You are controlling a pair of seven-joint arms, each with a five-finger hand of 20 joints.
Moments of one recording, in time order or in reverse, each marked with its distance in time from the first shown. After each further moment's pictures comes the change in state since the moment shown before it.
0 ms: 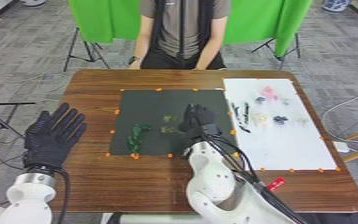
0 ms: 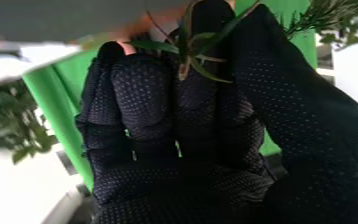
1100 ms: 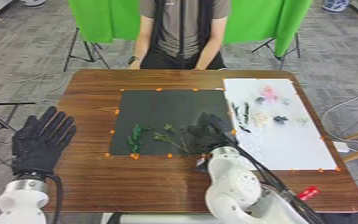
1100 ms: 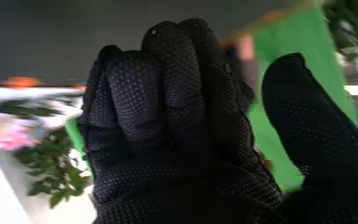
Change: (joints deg) left arm 3.3 -1.7 -2.5 -0.6 -1.3 -0.6 3.4; right arm -8.8 5.4 9.4 -9.8 12.0 -7.8 -0.2
